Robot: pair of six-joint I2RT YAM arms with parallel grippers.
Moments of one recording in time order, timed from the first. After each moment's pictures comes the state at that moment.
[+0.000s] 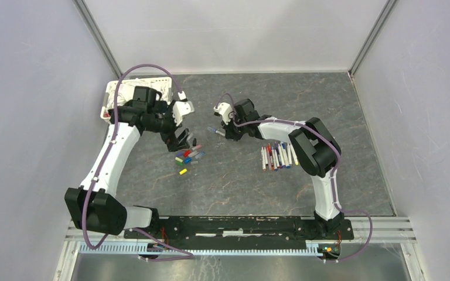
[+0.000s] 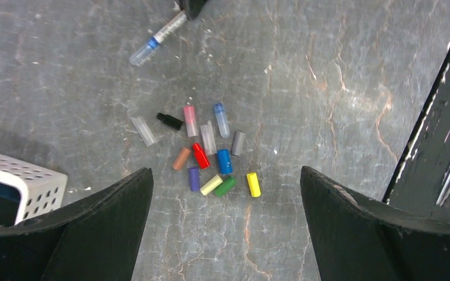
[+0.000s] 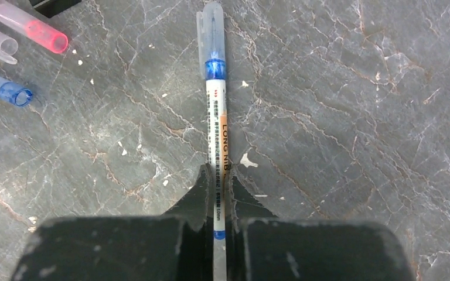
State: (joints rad) left arm -0.15 1.32 1.31 -1.02 0.67 0.86; right arm 0.63 2.09 1.35 -0.04 -0.31 -0.30
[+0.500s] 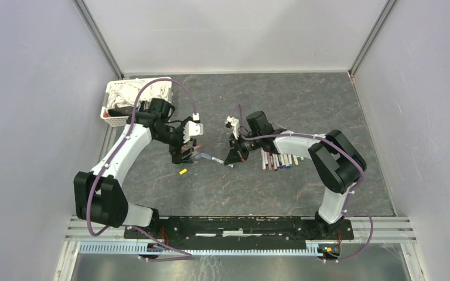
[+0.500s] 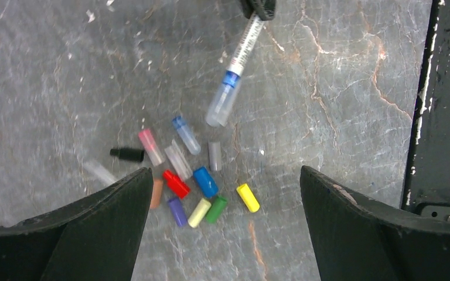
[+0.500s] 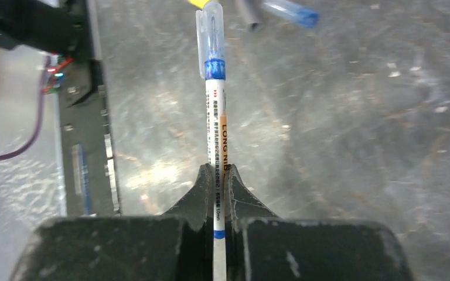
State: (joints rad) left arm -0.20 1.38 1.12 -1.00 0.72 1.17; right arm 0.64 1.84 1.03 0.03 -0.81 -0.02
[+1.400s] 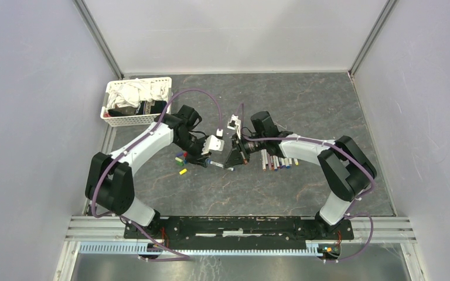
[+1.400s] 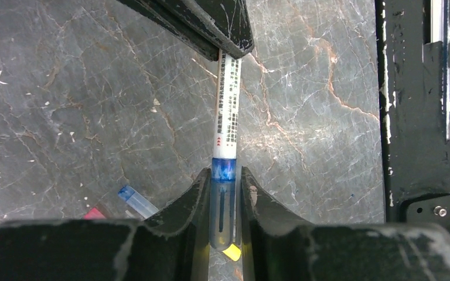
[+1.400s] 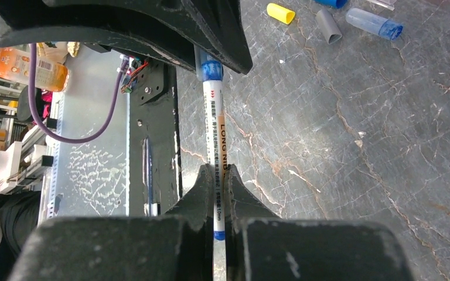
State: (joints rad) left arm -0.45 1.52 1.12 -0.99 0.68 1.20; right arm 0.64 1.71 0.93 0.11 -0.99 0.14
